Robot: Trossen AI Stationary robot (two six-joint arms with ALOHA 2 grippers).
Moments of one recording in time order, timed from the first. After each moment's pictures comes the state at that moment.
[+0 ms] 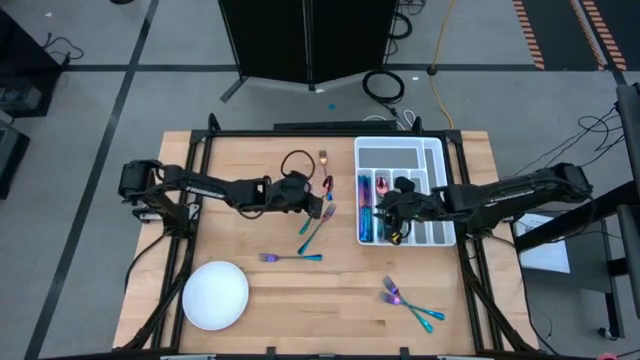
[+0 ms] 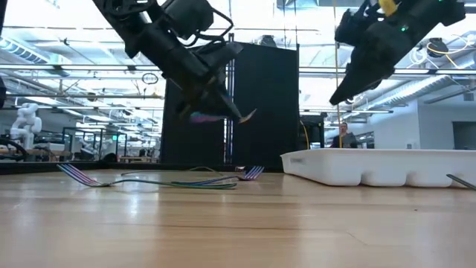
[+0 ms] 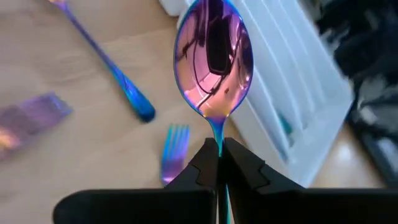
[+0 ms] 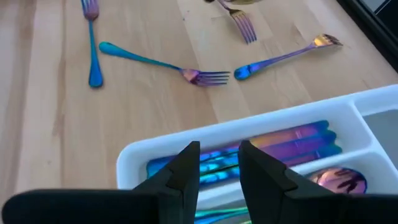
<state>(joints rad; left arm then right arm) 0.07 1.61 0.89 0.09 -0.18 -0.92 0.10 1.09 0.67 -0.36 0.29 0.27</state>
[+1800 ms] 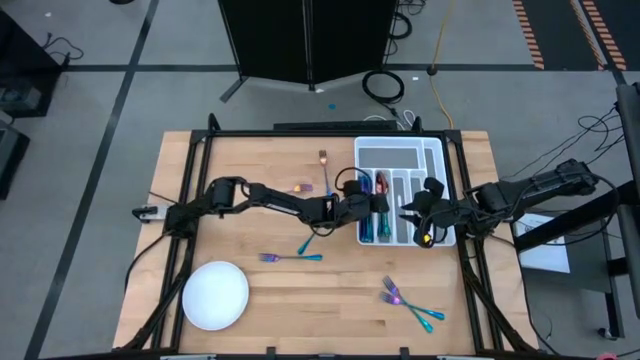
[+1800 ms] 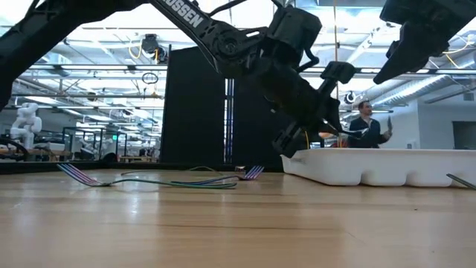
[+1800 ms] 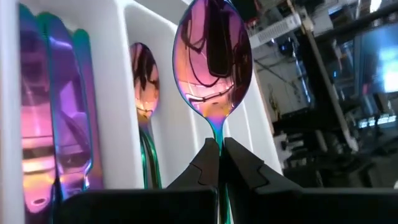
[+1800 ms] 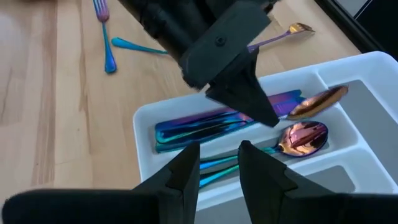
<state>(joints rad) 0.00 2.34 1.66 0.26 -0.49 -1.29 0.29 0.78 0.68 -0.71 0.43 0.45</state>
